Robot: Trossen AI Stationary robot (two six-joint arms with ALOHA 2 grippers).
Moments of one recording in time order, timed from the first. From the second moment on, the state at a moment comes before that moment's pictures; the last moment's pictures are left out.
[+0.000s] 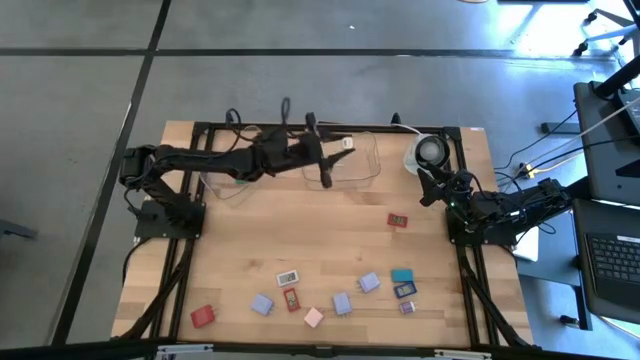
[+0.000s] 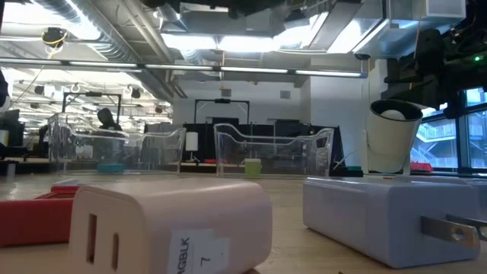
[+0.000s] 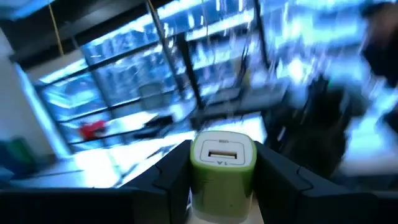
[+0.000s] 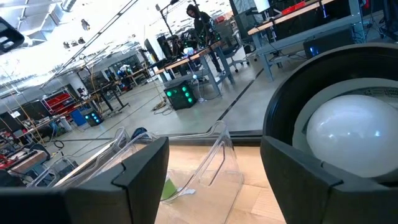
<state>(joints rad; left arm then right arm) 0.18 1.56 1.17 0.53 -0.10 0.25 0.34 0.00 0.02 0.01 1.21 0.44</state>
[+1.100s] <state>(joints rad) 0.13 1.56 1.16 0.62 -0.06 -0.01 0.34 0.00 0.02 0.01 1.22 0.44</state>
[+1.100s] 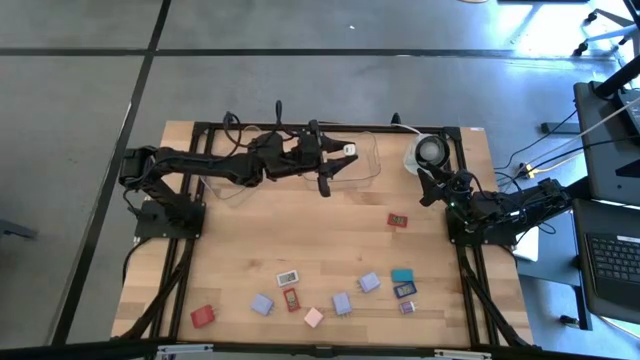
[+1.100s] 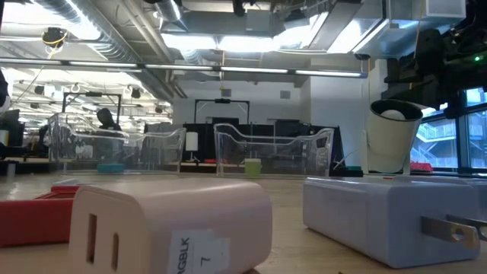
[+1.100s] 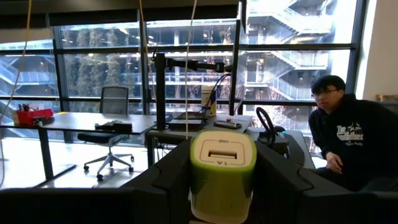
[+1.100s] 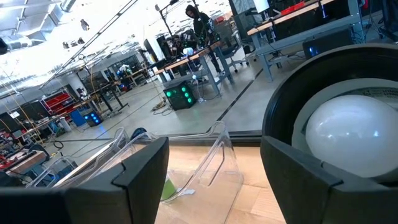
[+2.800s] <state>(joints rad) 0.36 1.86 1.16 -0.02 -0.22 -0.37 0.34 0.00 0.02 0.01 1.21 0.44</state>
